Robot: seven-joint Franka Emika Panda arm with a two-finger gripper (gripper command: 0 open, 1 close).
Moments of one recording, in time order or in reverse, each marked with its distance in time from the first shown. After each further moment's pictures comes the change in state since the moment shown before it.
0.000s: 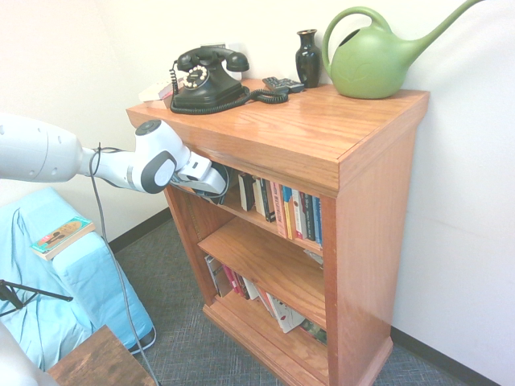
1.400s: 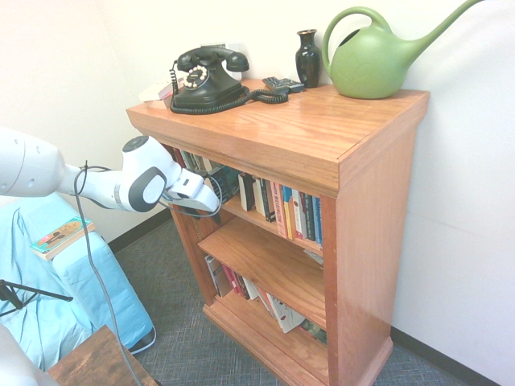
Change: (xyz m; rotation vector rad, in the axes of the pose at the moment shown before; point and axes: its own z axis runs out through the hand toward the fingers) arm -0.042 0.063 -0.004 -0.085 0.006 -0.013
